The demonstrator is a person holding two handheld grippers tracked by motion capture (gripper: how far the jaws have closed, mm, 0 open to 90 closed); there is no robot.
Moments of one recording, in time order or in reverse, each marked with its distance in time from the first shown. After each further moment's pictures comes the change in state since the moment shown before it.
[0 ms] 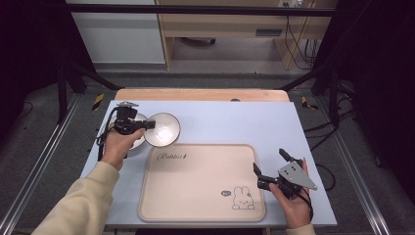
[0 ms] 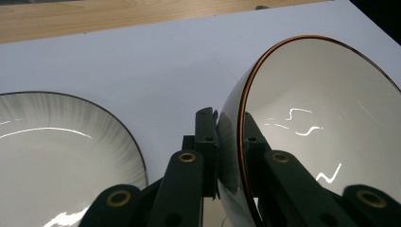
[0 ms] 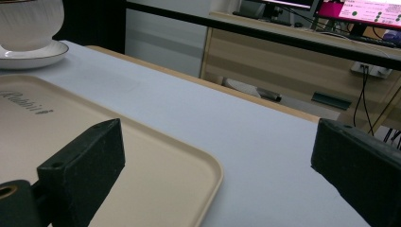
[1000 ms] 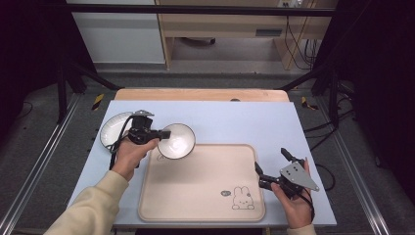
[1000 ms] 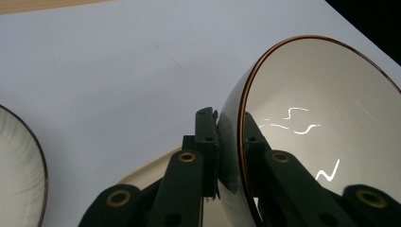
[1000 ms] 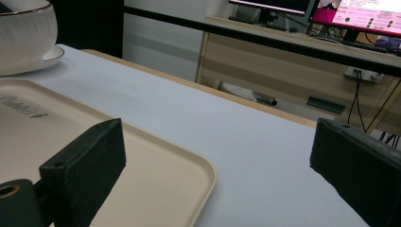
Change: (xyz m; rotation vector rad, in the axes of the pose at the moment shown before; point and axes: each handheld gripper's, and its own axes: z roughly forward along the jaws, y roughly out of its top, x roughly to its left) left arm -0.042 -0.014 0.013 0.036 -0.102 0.044; right arm -0.003 0.001 -0.002 -0.020 -0.017 -0.004
